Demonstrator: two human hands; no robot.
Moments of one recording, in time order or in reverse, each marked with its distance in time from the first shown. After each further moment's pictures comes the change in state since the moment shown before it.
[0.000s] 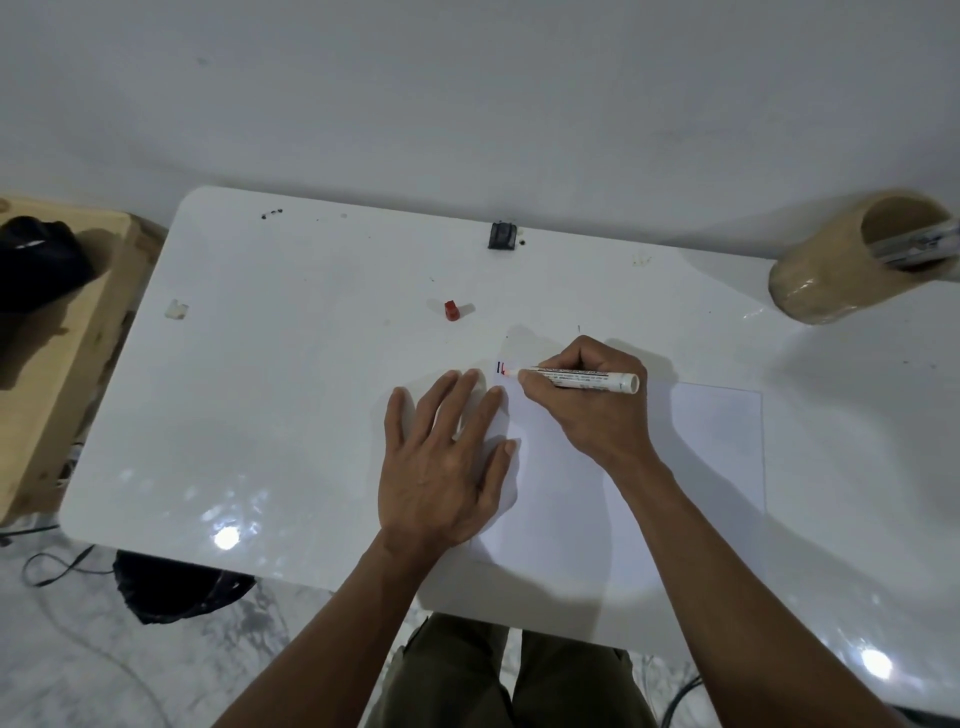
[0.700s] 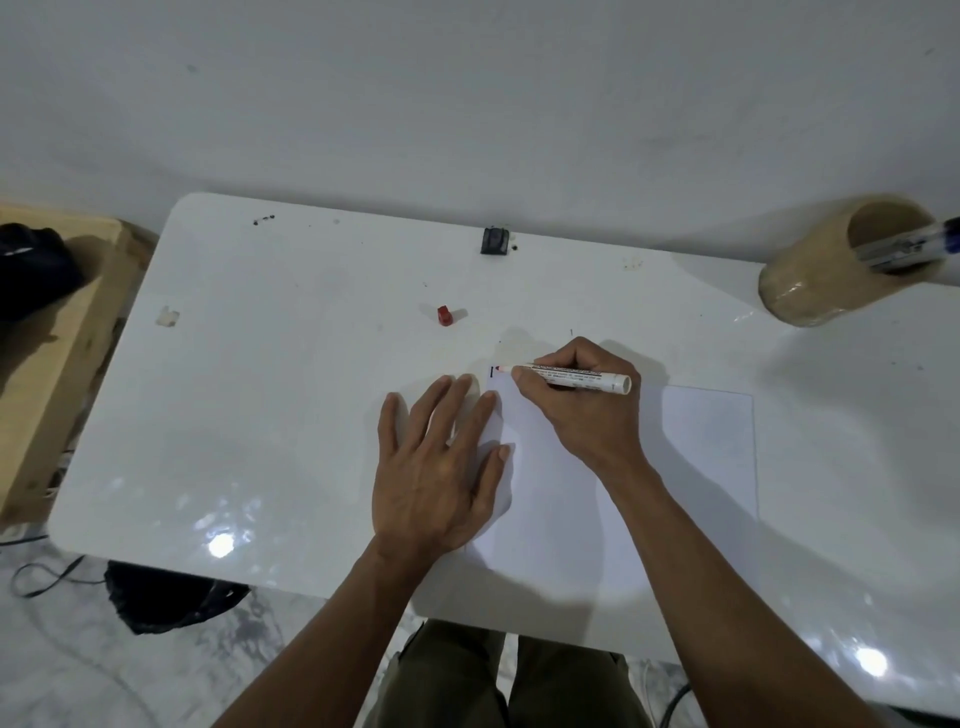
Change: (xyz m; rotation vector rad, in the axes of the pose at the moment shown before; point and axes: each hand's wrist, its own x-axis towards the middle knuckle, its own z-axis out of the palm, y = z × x) left_hand 0.001 0.001 -0.002 0.011 -0.019 0.001; right_hand 0.000 -0.001 0.003 0.050 0.050 -0.003
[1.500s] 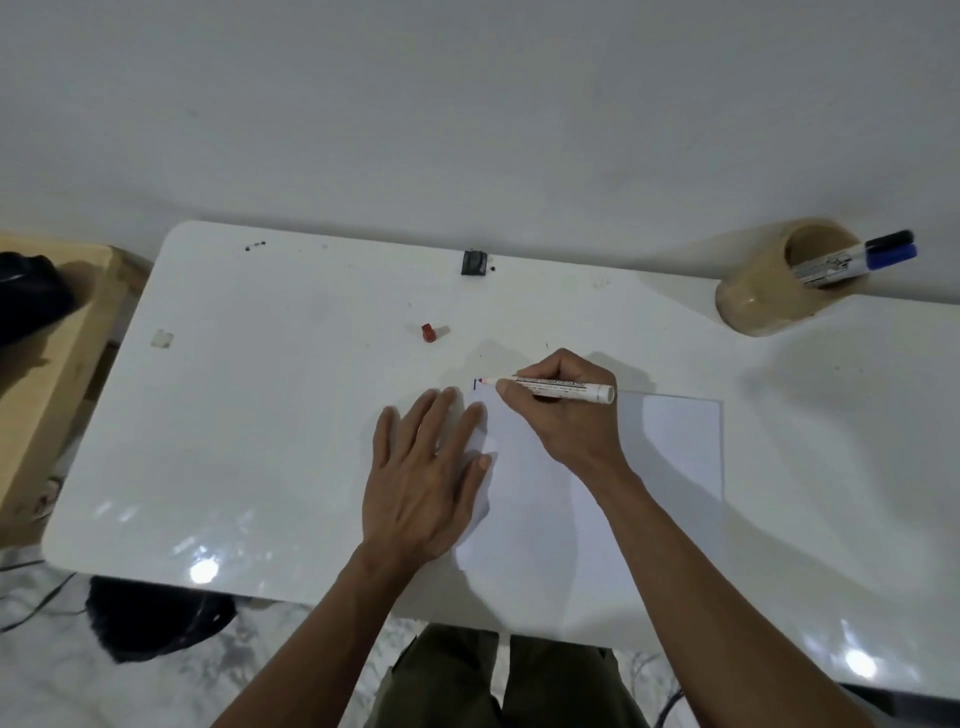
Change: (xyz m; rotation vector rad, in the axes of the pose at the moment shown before) left_hand 0.000 -0.001 -0.010 -0.050 -0.184 0.007; right_hand -0.005 -0.011 -0.010 0.124 -0.038 0.047
